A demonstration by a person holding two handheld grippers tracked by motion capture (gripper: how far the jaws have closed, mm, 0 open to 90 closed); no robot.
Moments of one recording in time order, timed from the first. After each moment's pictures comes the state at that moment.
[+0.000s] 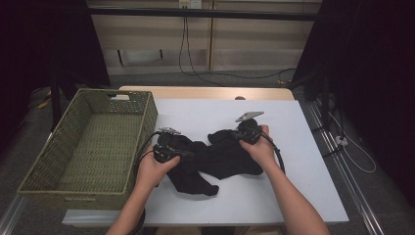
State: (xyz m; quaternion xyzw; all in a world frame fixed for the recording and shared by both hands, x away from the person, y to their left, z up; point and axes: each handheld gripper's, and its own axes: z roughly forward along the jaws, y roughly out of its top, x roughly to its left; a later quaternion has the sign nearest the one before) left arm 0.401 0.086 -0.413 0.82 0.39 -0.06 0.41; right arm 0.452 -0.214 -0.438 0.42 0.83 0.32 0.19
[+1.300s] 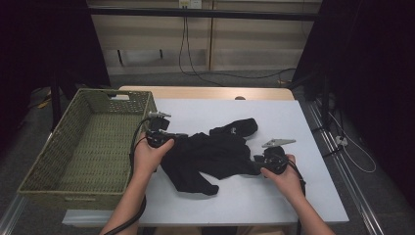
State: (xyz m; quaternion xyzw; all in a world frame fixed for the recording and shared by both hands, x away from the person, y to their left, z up) left arm 0.430 0.100 -0.385 0.78 0.44 -0.01 0.44; right arm 0.357 -0.269 -0.454 0.48 0.79 0.35 0.12
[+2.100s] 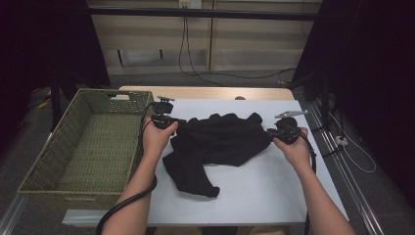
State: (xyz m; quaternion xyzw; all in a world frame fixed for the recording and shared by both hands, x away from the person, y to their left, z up) left arm 0.487 0.089 -0.392 0.78 0.50 0.05 0.39; right arm 0.421 -0.309 -0.409 0.51 0.77 0.32 0.20
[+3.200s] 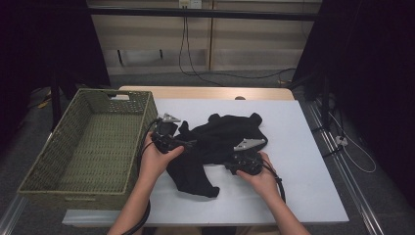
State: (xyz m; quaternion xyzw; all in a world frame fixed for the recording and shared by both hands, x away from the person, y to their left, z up) left arm 0.419 0.080 -0.391 0.82 0.41 0.11 0.39; right arm 0.364 -0.196 -0.455 0.41 0.84 0.34 0.14
